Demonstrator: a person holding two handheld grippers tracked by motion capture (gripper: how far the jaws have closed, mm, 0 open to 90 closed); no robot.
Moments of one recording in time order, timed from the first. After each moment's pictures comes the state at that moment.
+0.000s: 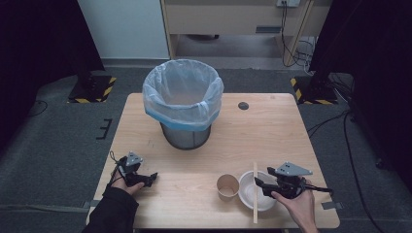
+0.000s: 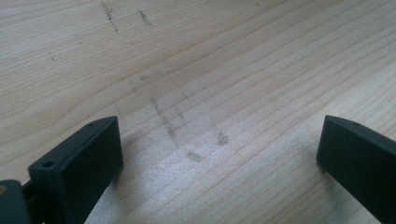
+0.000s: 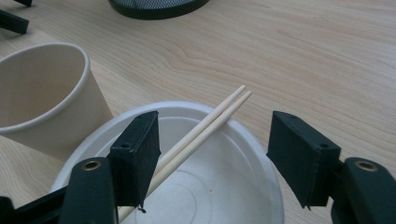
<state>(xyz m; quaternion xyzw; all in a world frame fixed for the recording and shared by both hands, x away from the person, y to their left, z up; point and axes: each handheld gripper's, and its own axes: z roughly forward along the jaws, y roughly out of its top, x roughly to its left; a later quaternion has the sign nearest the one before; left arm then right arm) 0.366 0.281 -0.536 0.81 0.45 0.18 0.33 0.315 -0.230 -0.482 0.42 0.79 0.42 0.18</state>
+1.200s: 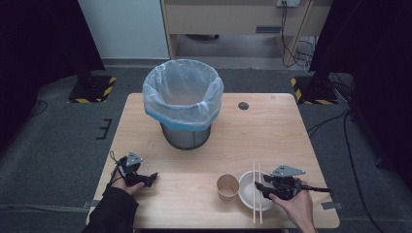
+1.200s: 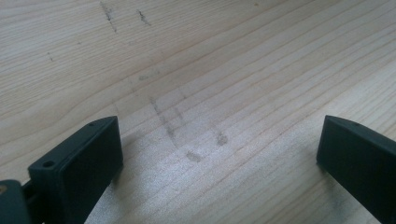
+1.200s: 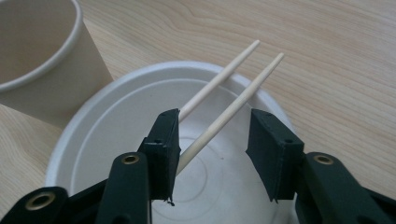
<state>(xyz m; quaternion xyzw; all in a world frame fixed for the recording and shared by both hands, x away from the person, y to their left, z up) 0.366 0.281 -0.536 0.81 0.45 0.18 0.33 0.312 -0.225 -0.489 0.43 0.81 0.36 0.14</state>
